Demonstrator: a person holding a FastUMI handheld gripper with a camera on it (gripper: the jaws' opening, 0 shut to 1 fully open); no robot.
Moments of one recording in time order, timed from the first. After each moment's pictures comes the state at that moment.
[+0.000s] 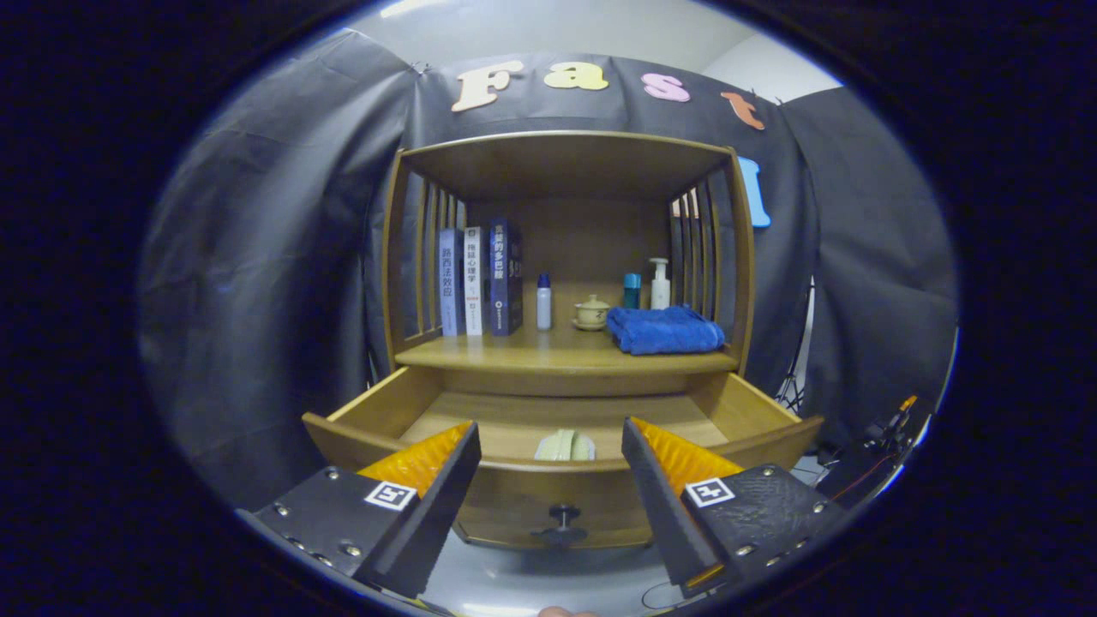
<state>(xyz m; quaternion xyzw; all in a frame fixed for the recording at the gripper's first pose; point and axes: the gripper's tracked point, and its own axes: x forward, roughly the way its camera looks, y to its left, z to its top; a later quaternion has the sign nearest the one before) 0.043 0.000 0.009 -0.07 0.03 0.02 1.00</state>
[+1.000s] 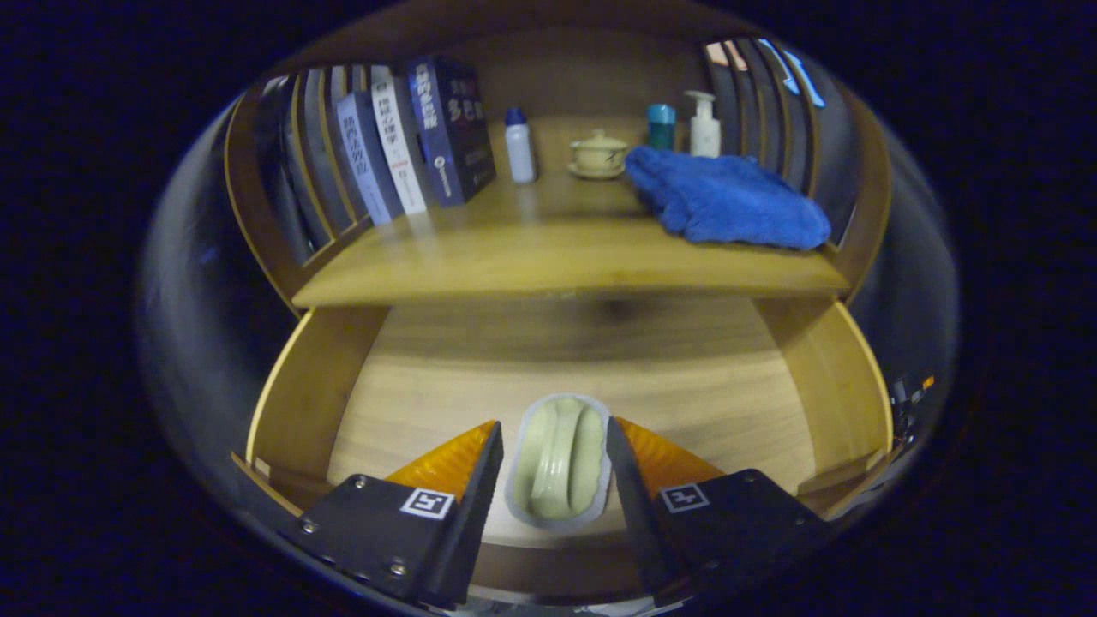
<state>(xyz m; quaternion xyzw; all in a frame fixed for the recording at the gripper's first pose) 0.180 -0.008 -0.107 -0.05 0.37 0.01 0.93</state>
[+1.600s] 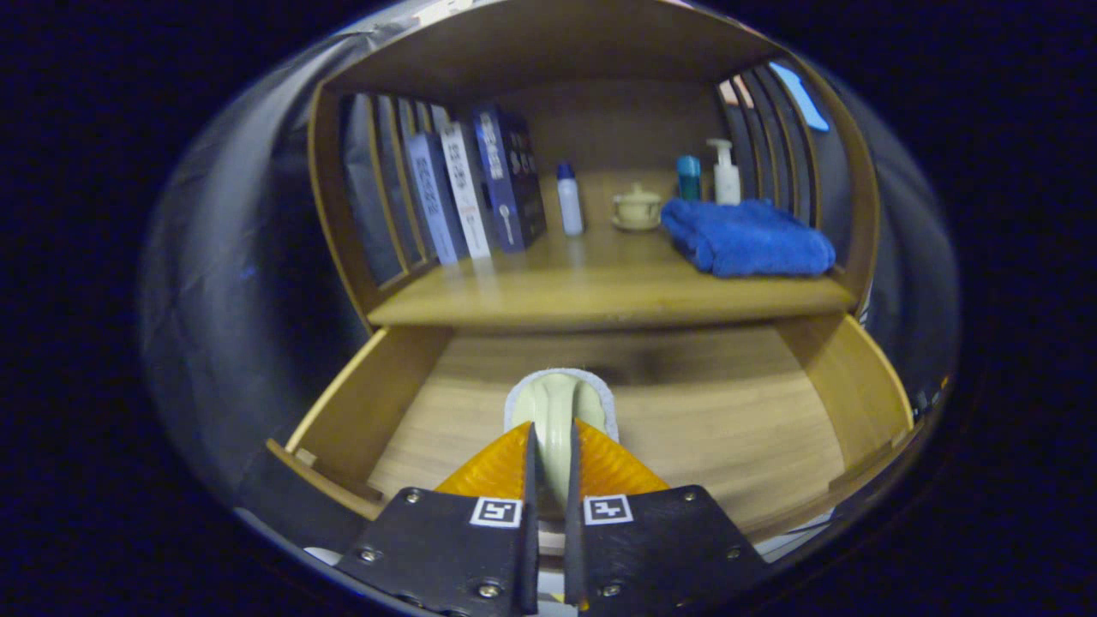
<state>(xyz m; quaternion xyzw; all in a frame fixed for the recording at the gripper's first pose) 0.140 0.031 -0.035 -0.03 0.19 0.09 0.98</state>
